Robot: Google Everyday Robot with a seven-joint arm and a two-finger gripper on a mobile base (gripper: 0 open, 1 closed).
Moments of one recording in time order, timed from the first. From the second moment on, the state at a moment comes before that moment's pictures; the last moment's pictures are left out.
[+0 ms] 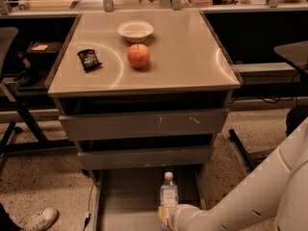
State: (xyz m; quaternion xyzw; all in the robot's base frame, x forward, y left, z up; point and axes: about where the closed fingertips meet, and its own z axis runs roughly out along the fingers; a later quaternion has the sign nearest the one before) arm 0.377 -0.056 0.458 -0.02 0.96 0.16 0.24
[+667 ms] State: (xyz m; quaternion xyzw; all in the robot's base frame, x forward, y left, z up) arm 0.373 -0.086 0.480 0.00 0.96 0.15 0.25
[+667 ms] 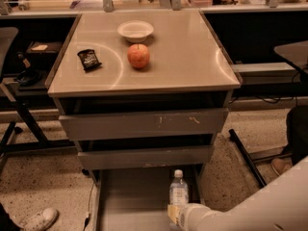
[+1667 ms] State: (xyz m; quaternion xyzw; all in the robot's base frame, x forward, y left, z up) arm 0.397 -0.138 0.600 0.03 0.93 0.12 0.34
